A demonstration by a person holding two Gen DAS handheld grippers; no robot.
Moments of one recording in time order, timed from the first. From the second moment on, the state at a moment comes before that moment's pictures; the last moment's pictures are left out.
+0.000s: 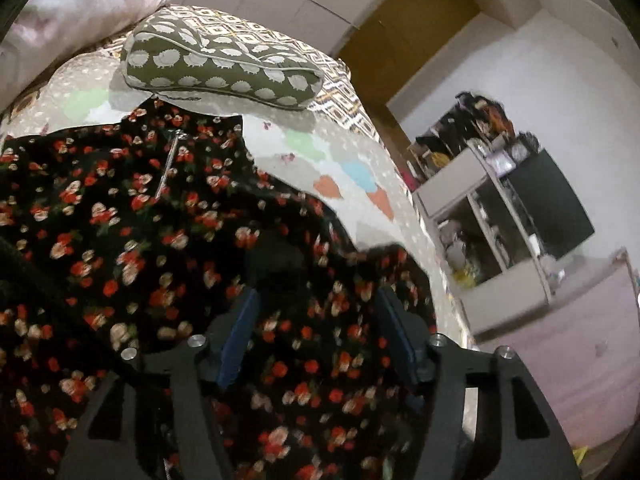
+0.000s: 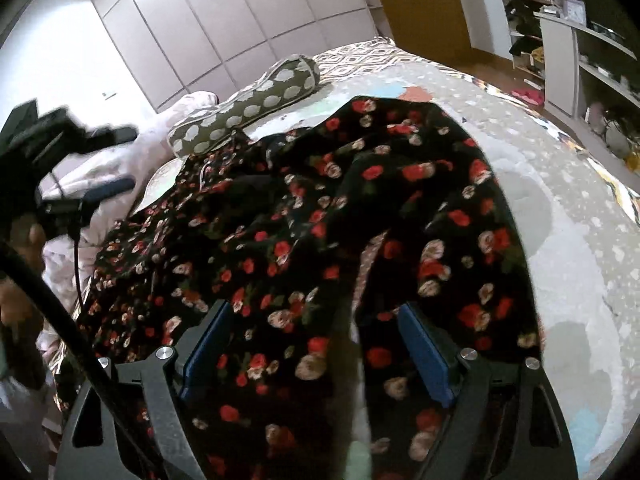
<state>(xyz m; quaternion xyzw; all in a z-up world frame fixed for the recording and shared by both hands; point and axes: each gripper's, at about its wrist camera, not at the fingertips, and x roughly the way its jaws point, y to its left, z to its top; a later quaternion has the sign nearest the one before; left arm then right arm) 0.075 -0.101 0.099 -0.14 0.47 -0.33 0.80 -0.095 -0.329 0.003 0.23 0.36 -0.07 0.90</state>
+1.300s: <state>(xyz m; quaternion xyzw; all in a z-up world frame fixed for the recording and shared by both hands) -0.055 0.199 0.000 -0.11 0.48 -0.07 0.87 0.095 -0.266 0.027 0.00 0.46 -0.13 0.88</state>
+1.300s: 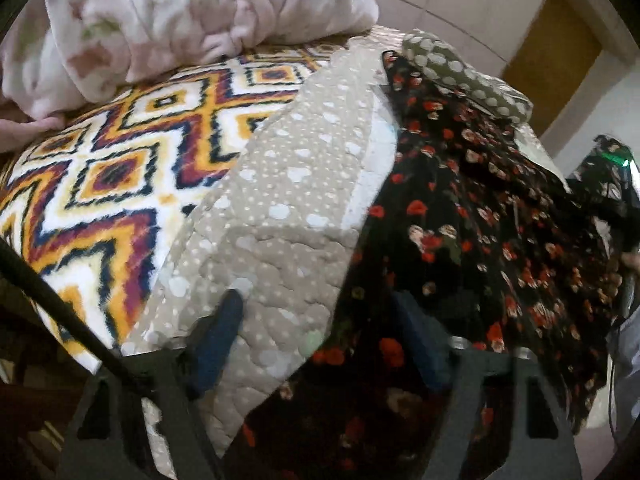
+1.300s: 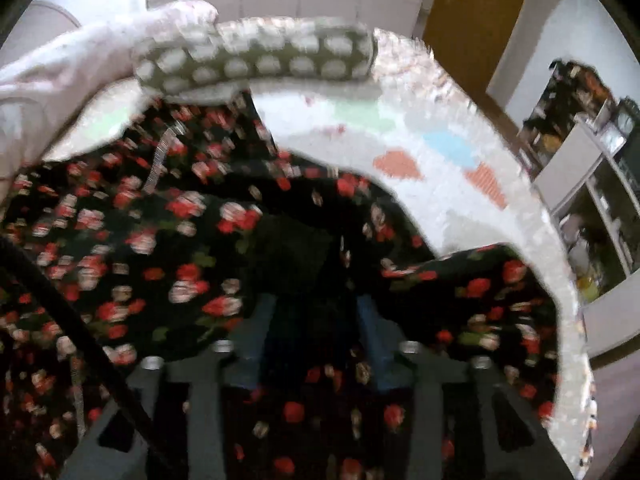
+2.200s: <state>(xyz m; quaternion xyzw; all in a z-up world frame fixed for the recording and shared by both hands) -0.106 0.220 0.007 -0.20 0.45 -0.15 0.85 0.245 0.062 0.005 -0.11 0.53 0.08 0.84</state>
